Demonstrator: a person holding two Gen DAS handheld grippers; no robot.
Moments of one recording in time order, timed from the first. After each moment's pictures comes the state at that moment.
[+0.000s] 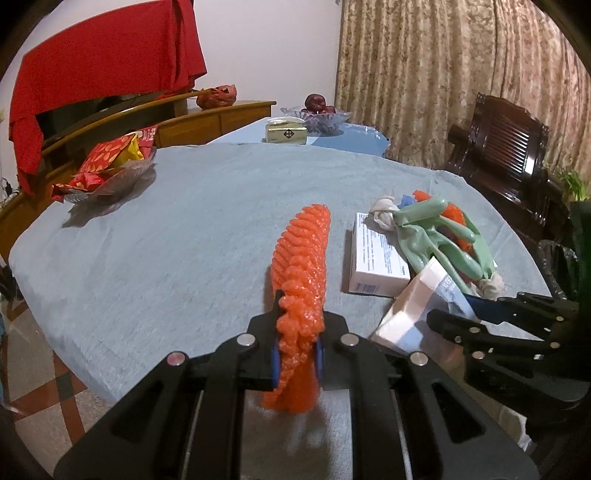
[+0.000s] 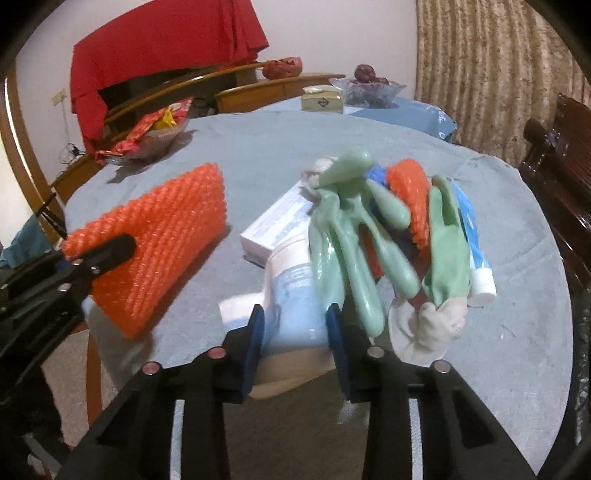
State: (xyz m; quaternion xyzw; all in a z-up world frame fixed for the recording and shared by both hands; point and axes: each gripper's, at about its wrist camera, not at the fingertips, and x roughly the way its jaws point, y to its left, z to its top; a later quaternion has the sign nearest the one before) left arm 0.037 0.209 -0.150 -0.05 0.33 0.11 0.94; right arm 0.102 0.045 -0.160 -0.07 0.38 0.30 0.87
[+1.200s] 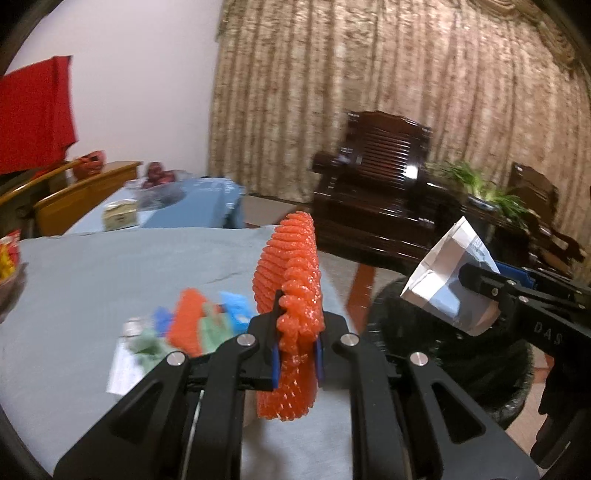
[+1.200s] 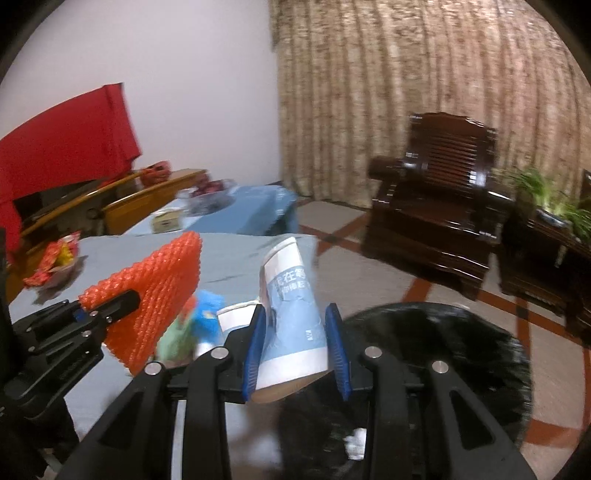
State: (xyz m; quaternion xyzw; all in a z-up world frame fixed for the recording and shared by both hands) left arm 0.108 -0.013 -0.067 -0.01 0.26 -0.13 0.96; right arm 0.093 -0.226 -0.038 0.03 0.26 0.06 0.96
